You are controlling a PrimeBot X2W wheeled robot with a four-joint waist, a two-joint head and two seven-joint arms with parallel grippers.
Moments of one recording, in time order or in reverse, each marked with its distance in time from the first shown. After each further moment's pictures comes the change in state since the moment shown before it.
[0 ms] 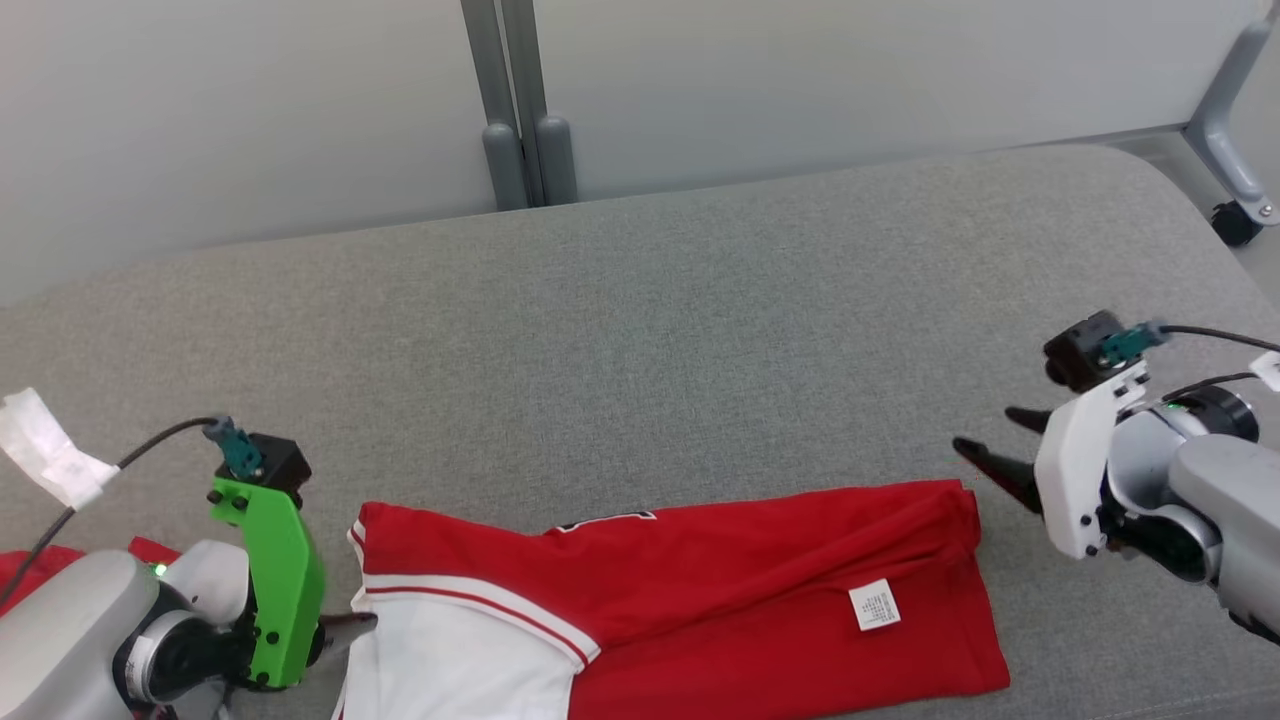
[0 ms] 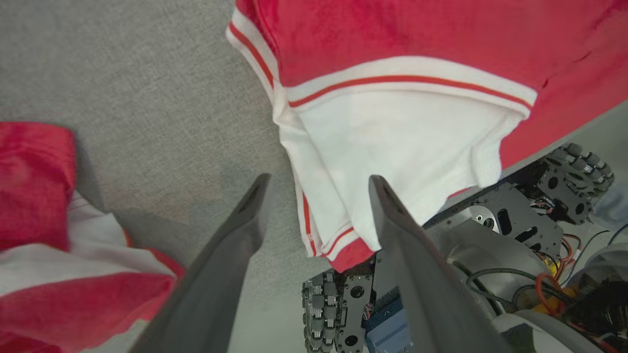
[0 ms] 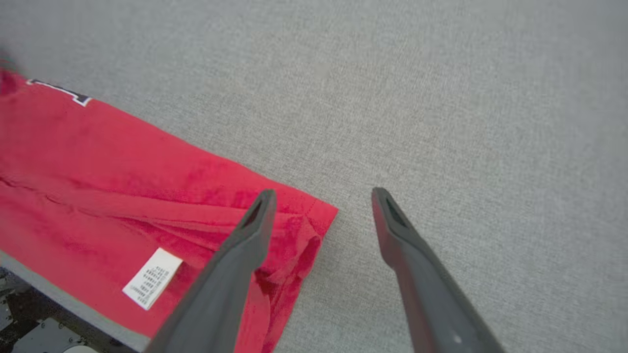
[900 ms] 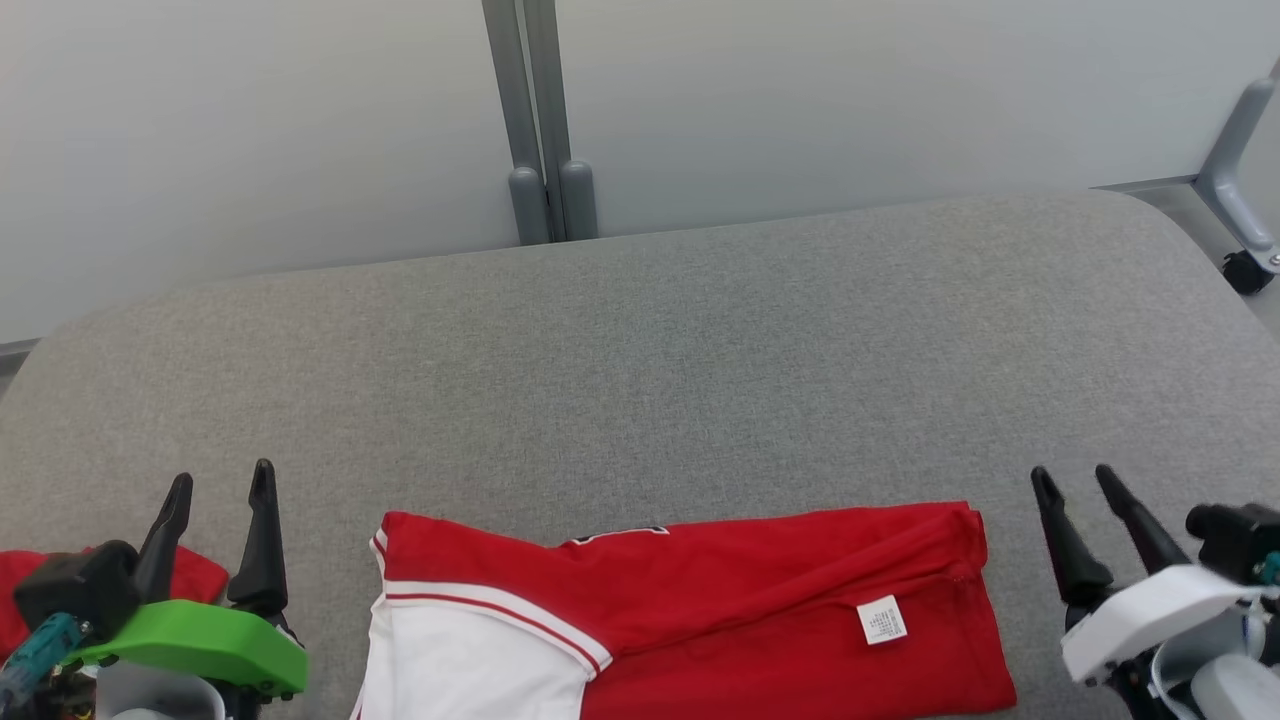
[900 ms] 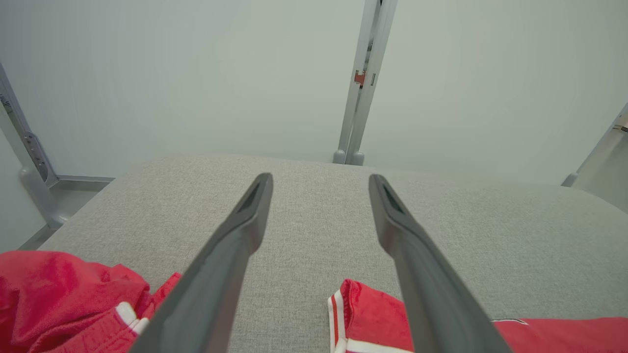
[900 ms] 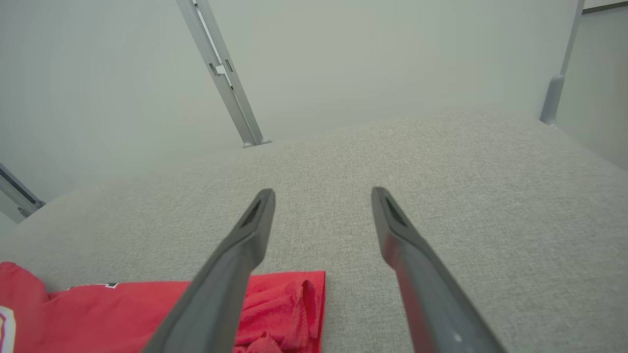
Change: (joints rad) left arm 0.455 -0.137 0.430 -0.198 0.250 0.351 -1.100; right arm 0.679 0.302 -0.985 -0.139 -0.438 -0.001 -0.440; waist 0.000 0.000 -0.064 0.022
